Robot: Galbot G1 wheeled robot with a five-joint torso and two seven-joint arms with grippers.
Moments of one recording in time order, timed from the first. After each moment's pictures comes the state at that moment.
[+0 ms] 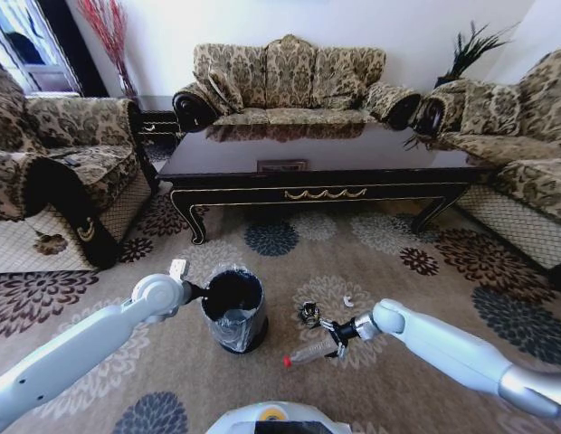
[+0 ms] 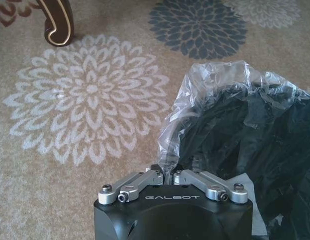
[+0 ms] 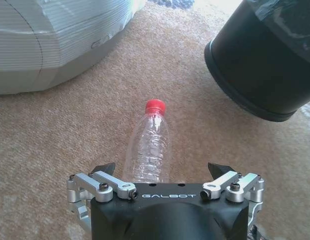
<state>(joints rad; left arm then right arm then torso) 0.71 -0.54 0.13 -1.96 -1.63 0.74 -0.71 -0.55 0.67 -0.60 1.28 -0.16 0.58 -0.76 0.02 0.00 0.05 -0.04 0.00</state>
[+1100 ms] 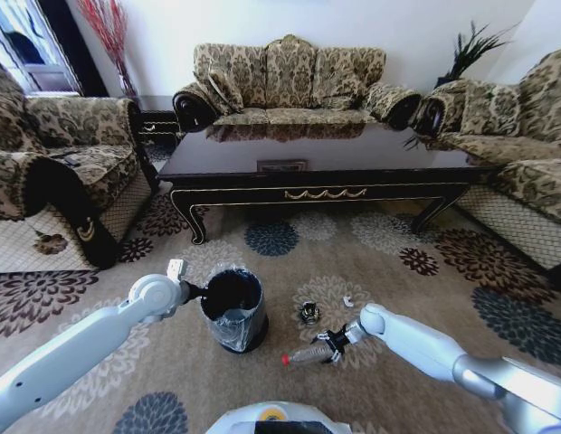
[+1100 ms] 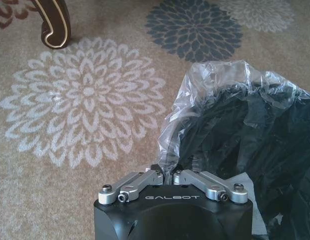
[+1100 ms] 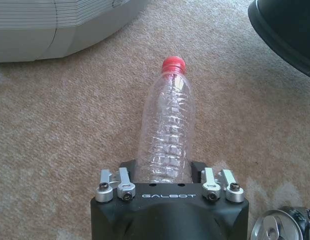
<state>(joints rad) 0.72 -0.54 0.12 -1.97 -1.63 0.74 -0.70 -0.51 0.82 -0.66 1.04 -0.22 0.64 -0.82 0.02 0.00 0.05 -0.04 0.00</state>
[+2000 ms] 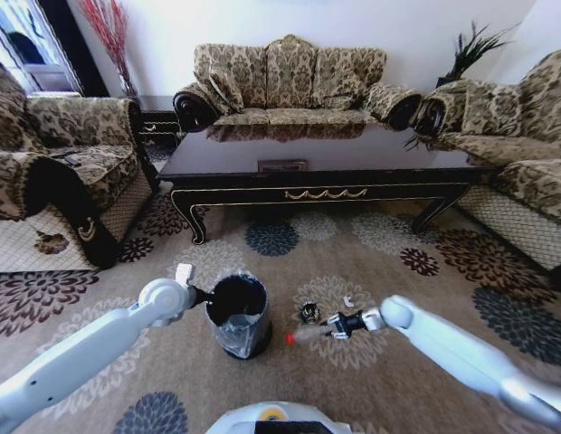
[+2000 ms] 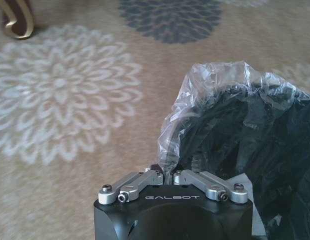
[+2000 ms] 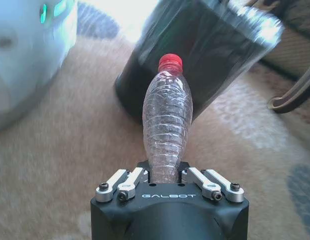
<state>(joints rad) 0.61 -0.61 0.30 -1.97 -1.62 0.74 -0.74 -0.89 0.54 -0.13 1.47 0.05 0.57 -0.76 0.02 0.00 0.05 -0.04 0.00</state>
